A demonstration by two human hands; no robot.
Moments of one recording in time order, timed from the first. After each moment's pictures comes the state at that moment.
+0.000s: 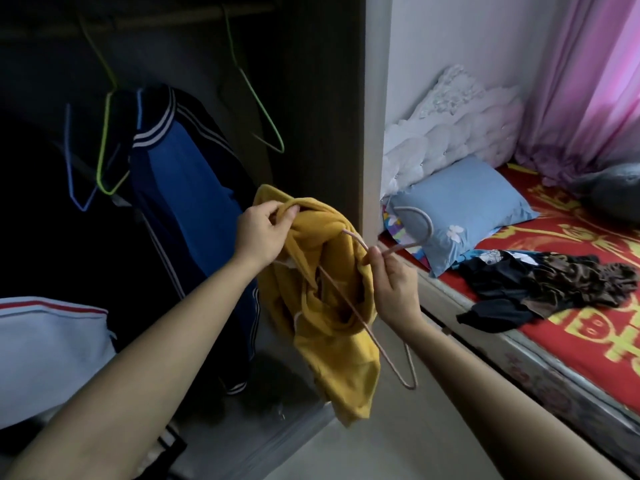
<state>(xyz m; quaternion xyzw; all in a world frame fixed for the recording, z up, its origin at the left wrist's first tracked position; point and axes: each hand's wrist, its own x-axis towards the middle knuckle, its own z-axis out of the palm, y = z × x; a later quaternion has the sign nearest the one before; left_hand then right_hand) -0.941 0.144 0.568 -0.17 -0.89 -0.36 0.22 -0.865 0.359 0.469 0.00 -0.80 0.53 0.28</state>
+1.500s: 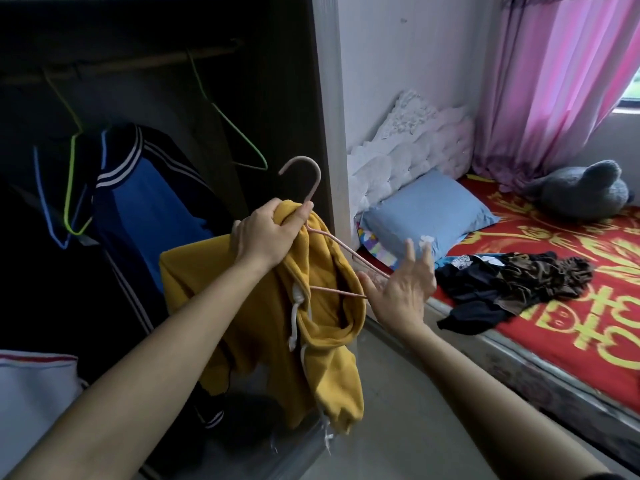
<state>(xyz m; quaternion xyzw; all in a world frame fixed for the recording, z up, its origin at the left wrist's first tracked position) -0.936 0.201 0.604 -0.16 -0.92 -0.32 0.18 -0.865 0.401 0.458 -0.23 -0.89 0.27 0.28</state>
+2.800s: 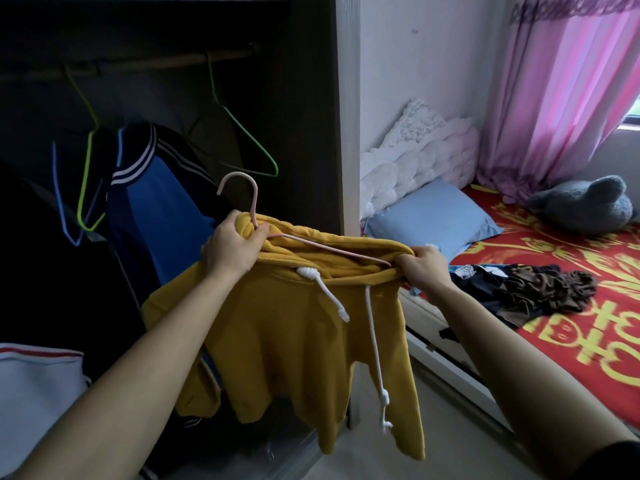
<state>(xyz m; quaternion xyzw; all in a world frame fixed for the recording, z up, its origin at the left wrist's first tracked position) -0.950 0.132 0.587 -0.08 -0.91 -0.36 0.19 -0.887 0.444 0.520 -0.22 -0.84 0.47 0.15</state>
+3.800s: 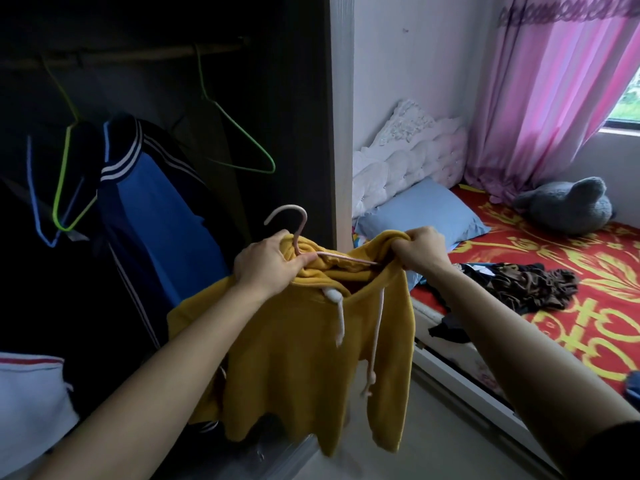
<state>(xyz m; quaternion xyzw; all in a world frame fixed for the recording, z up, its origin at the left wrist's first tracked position) -0.946 0.180 0.555 -0.17 -0.95 -0.19 0.18 -0.896 0.455 0.553 -0.21 -0.87 0.40 0.17</state>
